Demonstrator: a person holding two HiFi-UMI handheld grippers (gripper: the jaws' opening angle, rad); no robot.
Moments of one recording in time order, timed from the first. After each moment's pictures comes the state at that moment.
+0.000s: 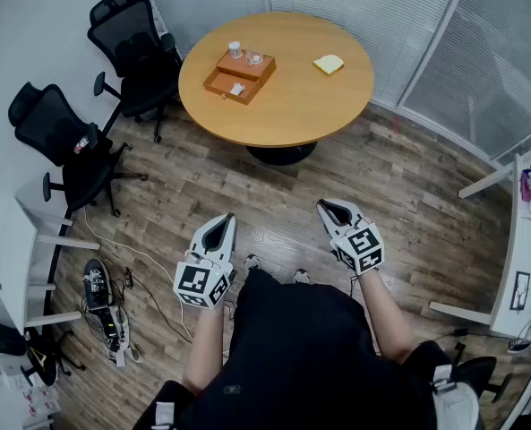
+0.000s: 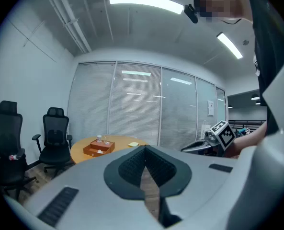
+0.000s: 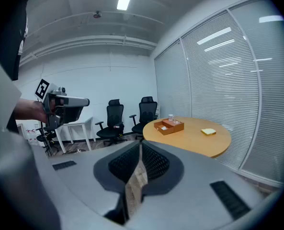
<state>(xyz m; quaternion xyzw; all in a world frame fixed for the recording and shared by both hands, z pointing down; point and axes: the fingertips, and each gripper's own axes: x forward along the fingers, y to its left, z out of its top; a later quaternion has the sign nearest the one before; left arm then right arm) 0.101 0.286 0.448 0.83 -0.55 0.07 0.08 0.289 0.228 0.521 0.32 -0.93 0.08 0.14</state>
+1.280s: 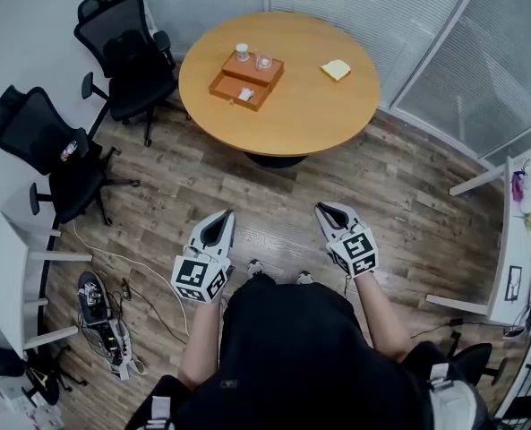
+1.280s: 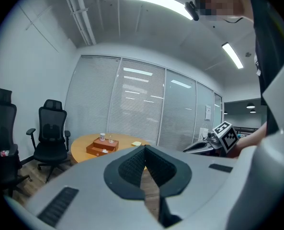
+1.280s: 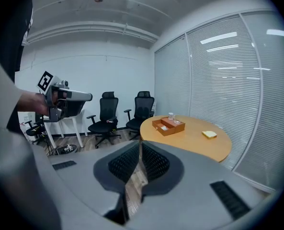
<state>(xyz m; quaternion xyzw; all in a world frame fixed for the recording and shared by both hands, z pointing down) -0.003 0.230 0.458 0.85 -0.52 0.05 0.11 0.196 0.192 0.539 0.36 -0.91 0.07 0.19</state>
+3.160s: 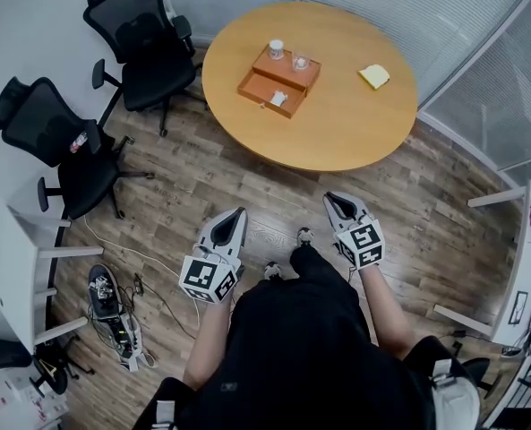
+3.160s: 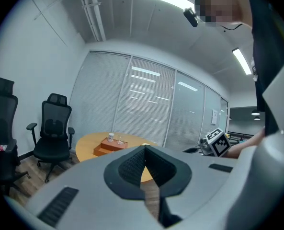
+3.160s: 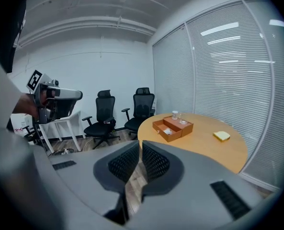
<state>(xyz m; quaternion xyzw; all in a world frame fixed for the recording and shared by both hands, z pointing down) -0.079 0.137 0.469 0.84 -0.53 0.03 0.14 0.107 0.072 0.564 0.36 -0.91 0.10 0.20</state>
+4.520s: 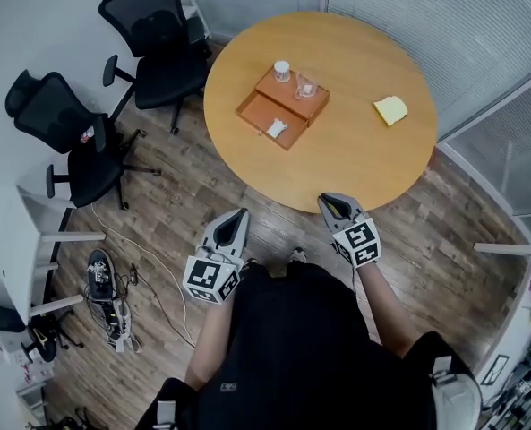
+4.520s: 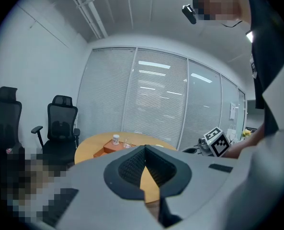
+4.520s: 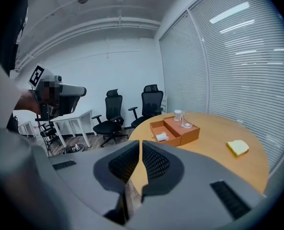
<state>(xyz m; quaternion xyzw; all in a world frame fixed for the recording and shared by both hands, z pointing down) -0.022 -0.003 0.482 0.79 -0.59 0.06 0.14 0.130 -0.085 0.592 0.25 -0.94 0.10 0.20</state>
